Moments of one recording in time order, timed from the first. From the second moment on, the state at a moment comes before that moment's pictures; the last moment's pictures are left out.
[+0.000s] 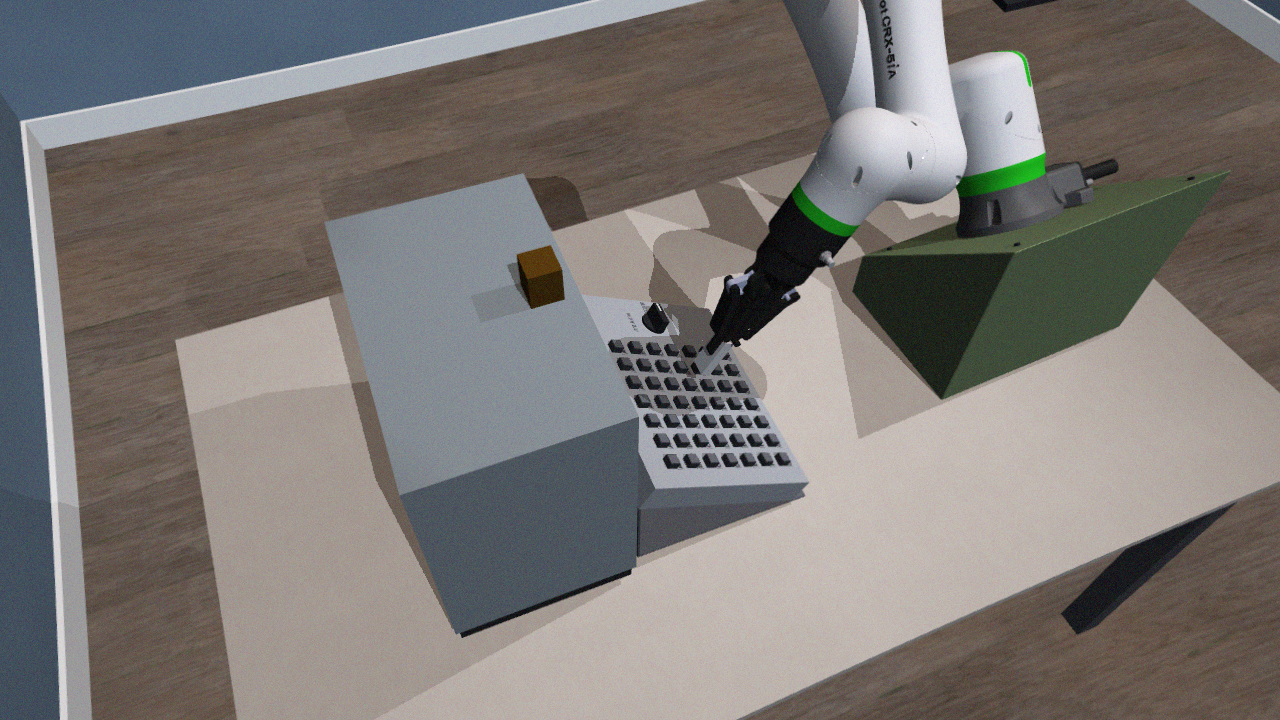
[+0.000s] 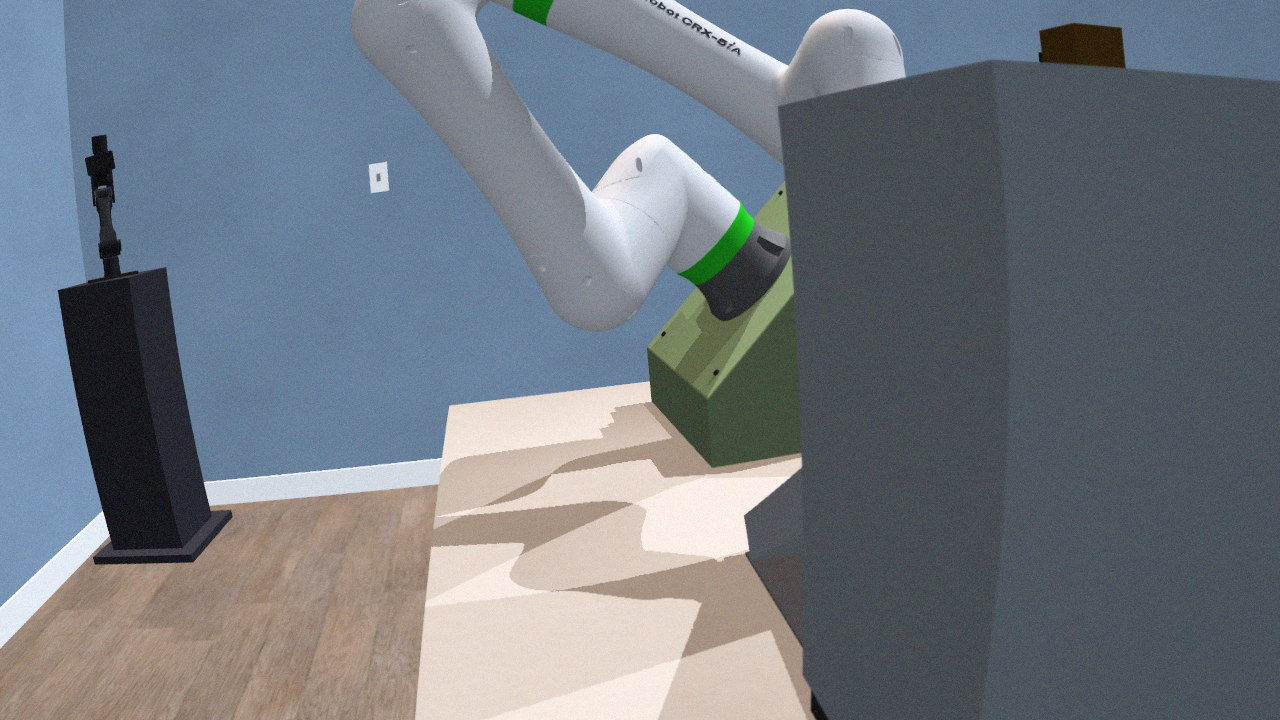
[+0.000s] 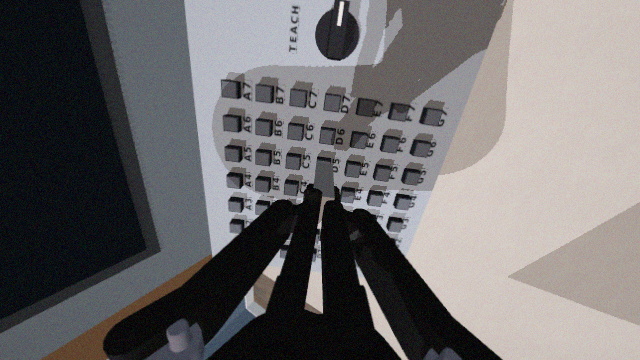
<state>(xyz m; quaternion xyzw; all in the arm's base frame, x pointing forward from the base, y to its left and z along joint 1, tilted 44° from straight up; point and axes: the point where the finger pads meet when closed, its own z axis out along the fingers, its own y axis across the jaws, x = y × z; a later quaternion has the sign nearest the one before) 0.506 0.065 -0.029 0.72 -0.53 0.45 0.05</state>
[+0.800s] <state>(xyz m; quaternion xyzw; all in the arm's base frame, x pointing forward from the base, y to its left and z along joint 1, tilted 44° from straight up) 0.511 0.038 -0.010 0.72 -0.53 0.45 0.05</state>
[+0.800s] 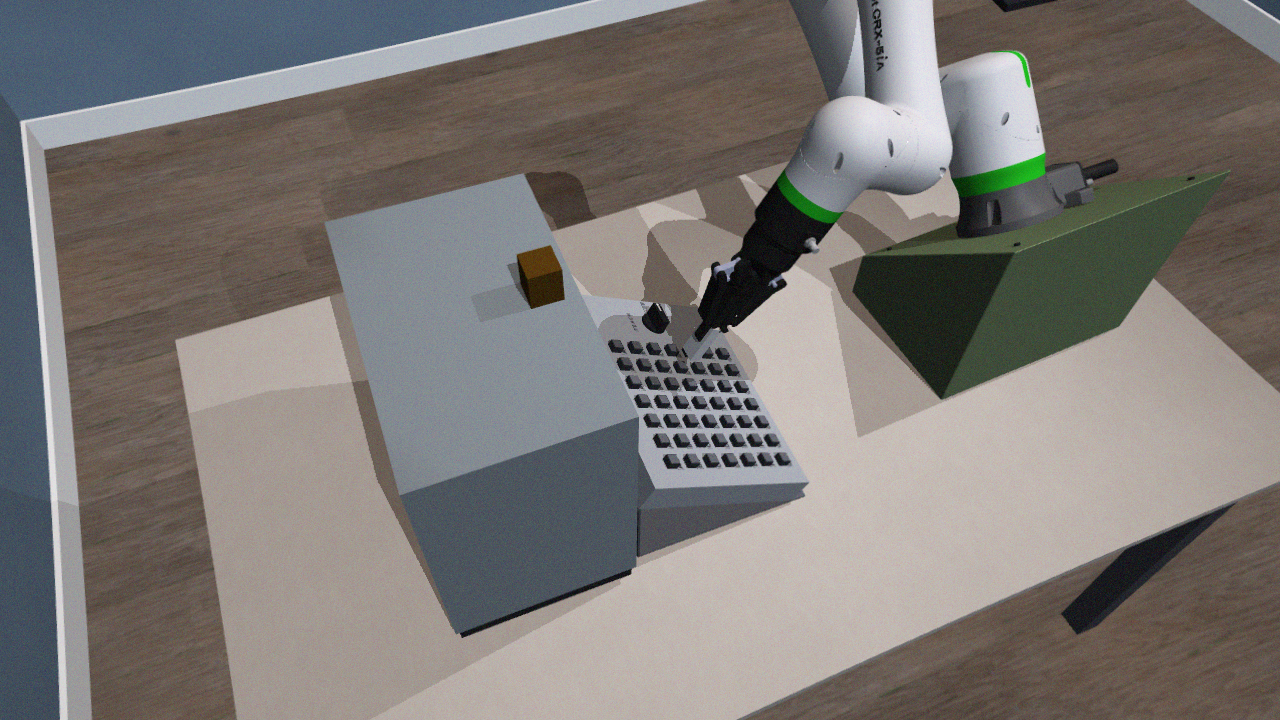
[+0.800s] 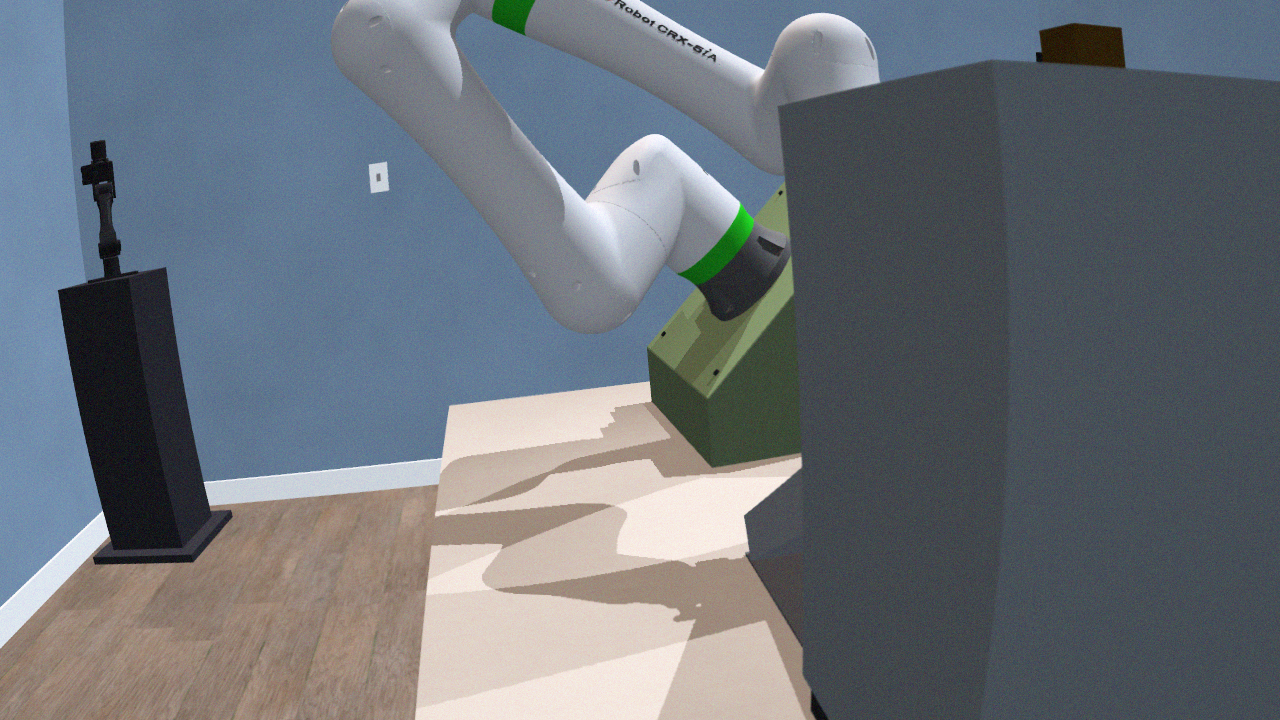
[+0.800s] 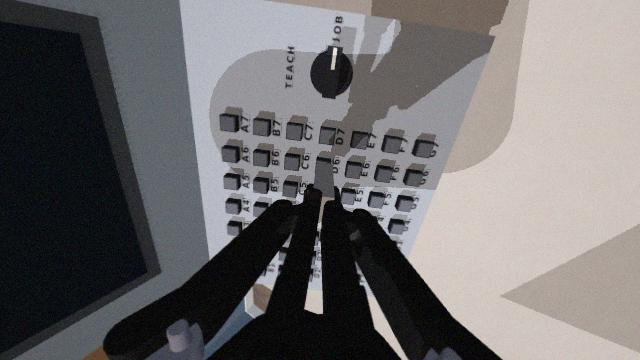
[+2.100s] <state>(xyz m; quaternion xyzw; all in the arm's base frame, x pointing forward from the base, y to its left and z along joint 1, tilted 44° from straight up) 0.521 0.029 -0.020 0.72 -0.53 0.45 0.05</state>
